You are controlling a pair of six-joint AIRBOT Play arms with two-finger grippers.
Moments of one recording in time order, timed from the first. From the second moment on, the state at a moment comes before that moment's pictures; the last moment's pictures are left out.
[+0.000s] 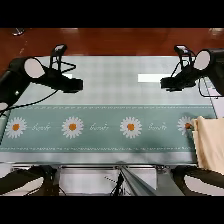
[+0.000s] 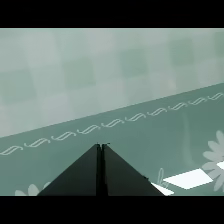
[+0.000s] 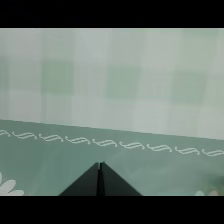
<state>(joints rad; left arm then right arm) -0.28 -1.28 1.19 1.31 -1.07 -1.61 0.13 -1.35 1.31 -1.55 1.25 1.66</state>
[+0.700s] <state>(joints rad) -0.28 -1.30 1.18 1.34 -1.07 -1.64 0.14 -1.38 1.31 -1.61 1.28 1.68</state>
